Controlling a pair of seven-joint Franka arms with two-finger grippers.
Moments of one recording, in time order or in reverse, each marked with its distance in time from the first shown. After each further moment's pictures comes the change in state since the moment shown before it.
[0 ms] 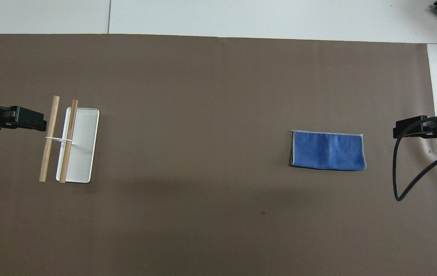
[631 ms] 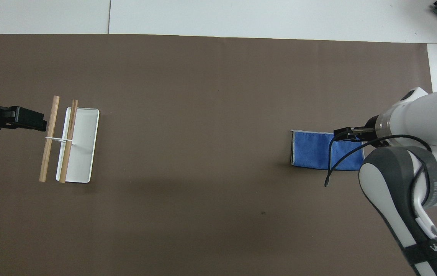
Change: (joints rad) left arm 0.000 0.000 0.000 0.000 0.000 0.000 0.000; right arm 0.041 0.056 0.002 -0.411 0.000 0.487 0.000
